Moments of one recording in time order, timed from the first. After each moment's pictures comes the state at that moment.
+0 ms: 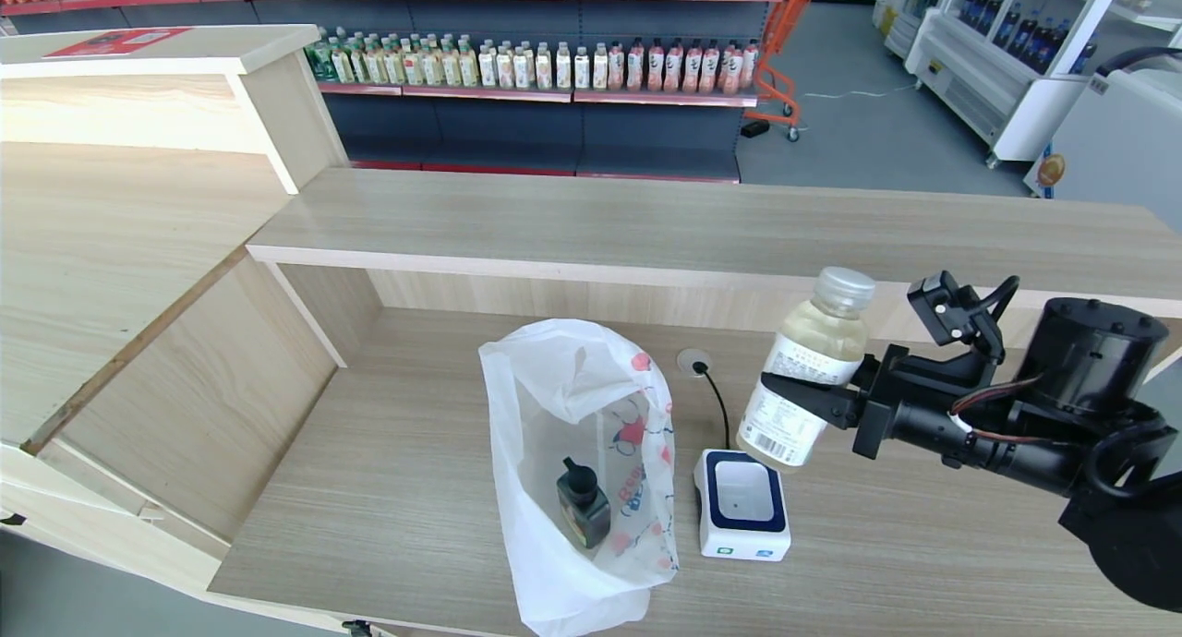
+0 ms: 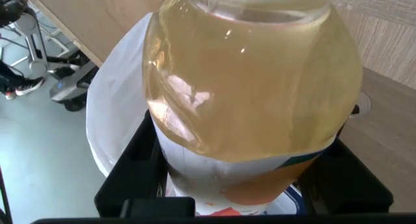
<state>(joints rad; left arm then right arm) 0.00 0.00 0.00 0.00 0.01 0.00 0.25 1.75 -0.49 -1.22 0.65 0.01</state>
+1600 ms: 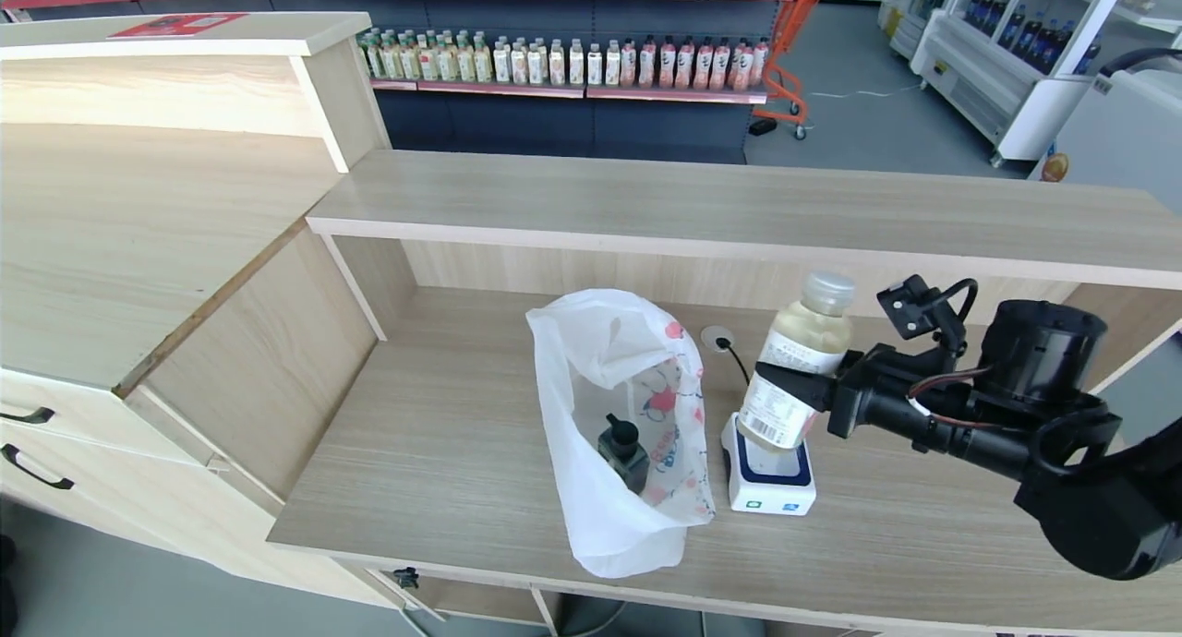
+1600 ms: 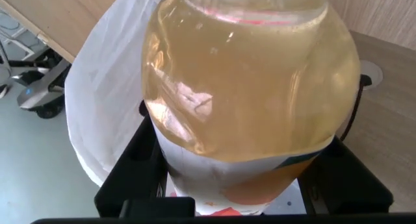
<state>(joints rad) 0.00 0.00 0.00 0.00 0.01 0.00 0.22 1.87 -0.57 -1.23 0.54 0.00</state>
